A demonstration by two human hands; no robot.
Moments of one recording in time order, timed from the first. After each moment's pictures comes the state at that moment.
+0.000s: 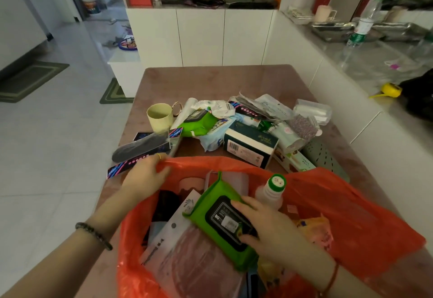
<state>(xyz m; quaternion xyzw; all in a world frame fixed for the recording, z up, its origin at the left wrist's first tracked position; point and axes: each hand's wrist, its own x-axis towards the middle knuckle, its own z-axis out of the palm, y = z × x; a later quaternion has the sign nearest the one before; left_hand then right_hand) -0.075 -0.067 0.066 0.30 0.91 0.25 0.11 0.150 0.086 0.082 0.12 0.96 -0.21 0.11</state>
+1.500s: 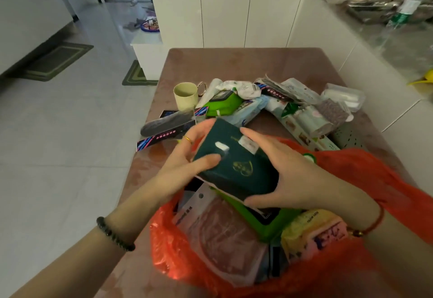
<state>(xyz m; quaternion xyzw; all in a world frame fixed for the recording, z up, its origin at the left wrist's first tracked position) -0.008 -0.089 0.099 0.30 0.60 0.67 0.32 0.121 0.085 0.139 0.04 0.96 -0.27 0.07</state>
